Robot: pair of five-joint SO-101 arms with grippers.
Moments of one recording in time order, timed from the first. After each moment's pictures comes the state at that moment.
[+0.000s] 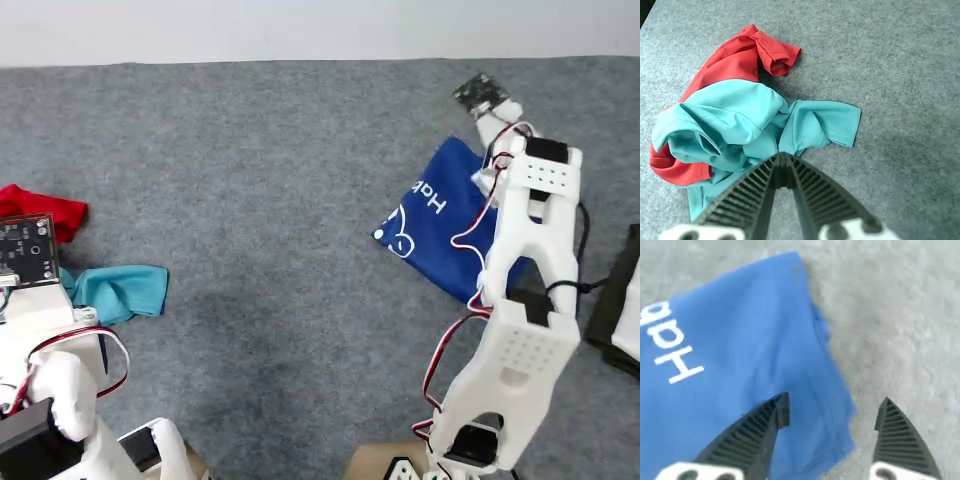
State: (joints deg) left arm -32.7 -65.4 26.9 98.3 -10.1; right arm 12.1 30.4 -24.2 59.8 42.2
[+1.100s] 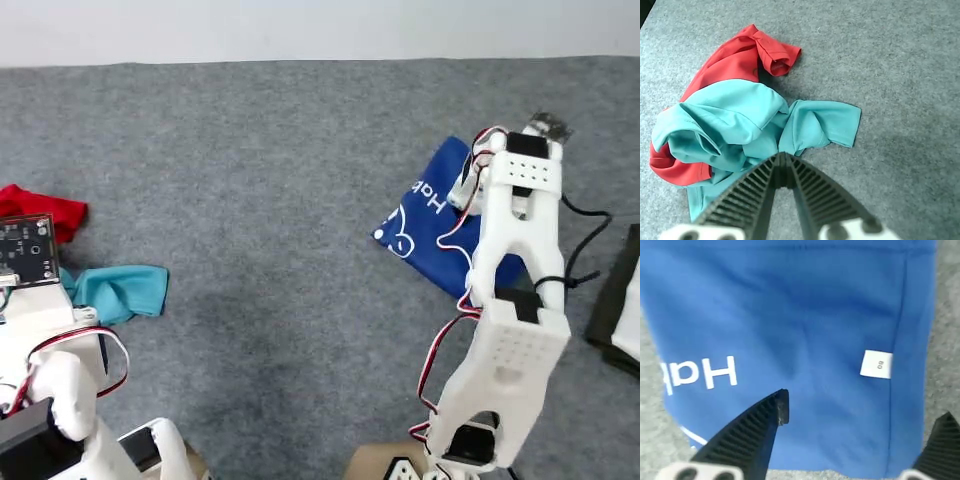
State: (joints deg) left arm -32.7 -65.4 26.9 98.3 -10.1; right arm 8.5 33.8 -24.3 81.0 -29.3
